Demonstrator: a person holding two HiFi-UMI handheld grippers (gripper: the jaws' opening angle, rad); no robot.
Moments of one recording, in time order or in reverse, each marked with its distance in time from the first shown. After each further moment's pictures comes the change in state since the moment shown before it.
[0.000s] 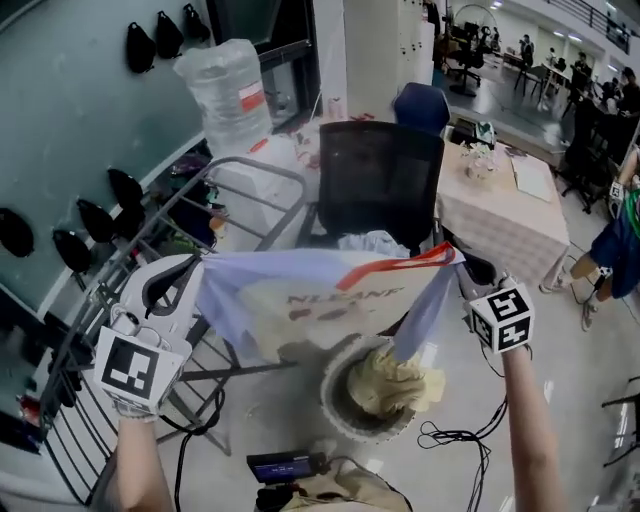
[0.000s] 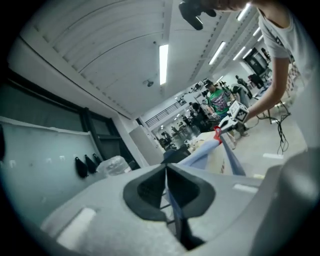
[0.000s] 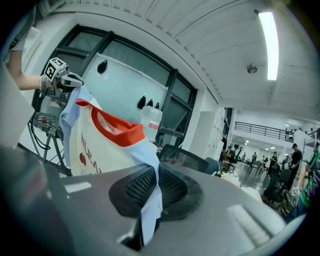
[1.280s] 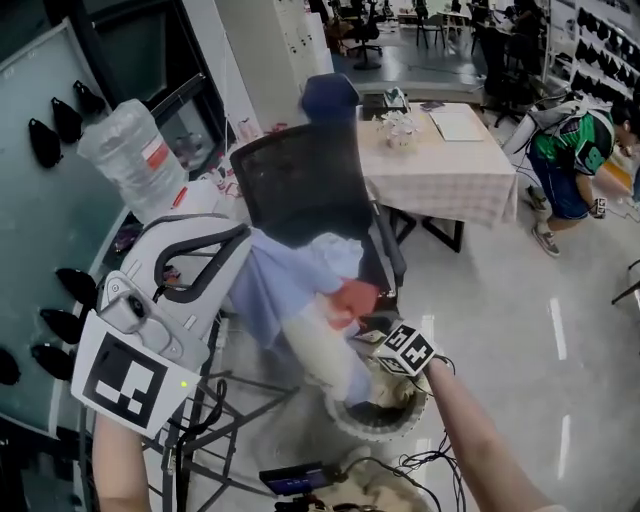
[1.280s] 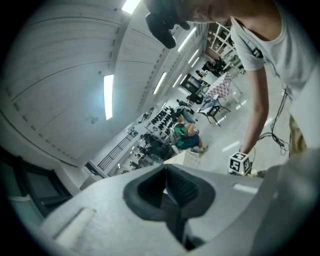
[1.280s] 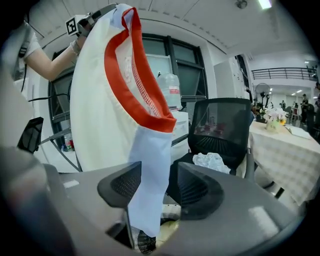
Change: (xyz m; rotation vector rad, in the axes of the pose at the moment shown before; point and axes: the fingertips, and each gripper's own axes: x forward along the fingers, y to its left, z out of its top) left arm 0.082 -0.123 0.187 0.562 -0.443 -0.538; right arm 0.048 0.171 -0.171 0.301 0.222 0.366
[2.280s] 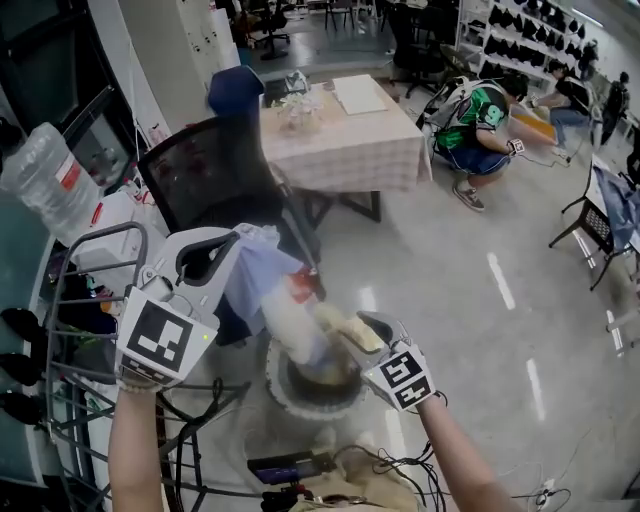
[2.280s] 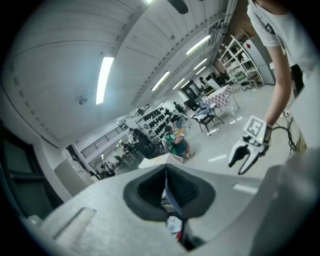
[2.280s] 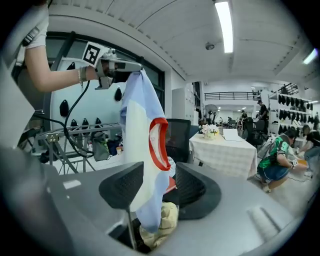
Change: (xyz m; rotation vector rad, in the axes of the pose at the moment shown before) left arm 0.096 -0.089 -0.022 -0.297 -0.022 -0.110; right arm -0.188 0.032 -0.020 0.113 -0.149 -0.536
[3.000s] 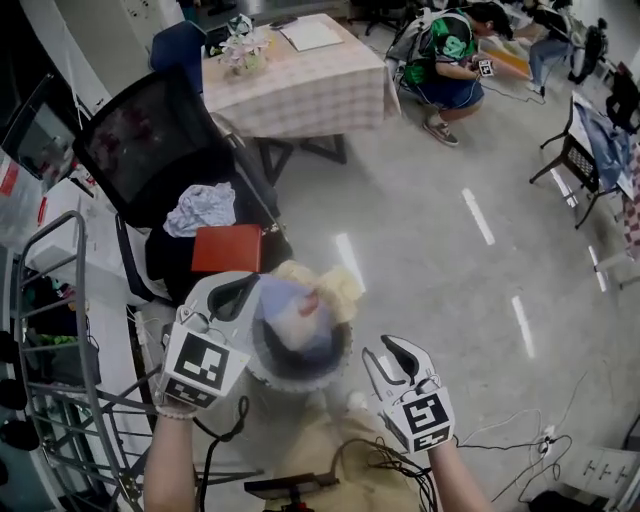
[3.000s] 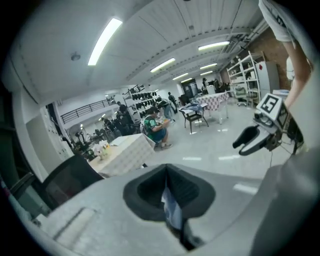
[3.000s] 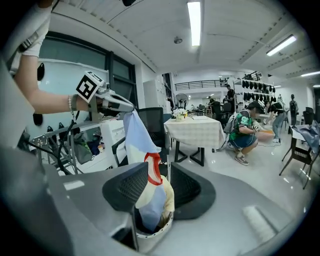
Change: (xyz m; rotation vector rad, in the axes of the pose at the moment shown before) left arm 0.091 -0.164 -0.103 -0.239 0.134 -0.245; right arm -0.095 0.002 -0.100 0.236 0.084 -0.266
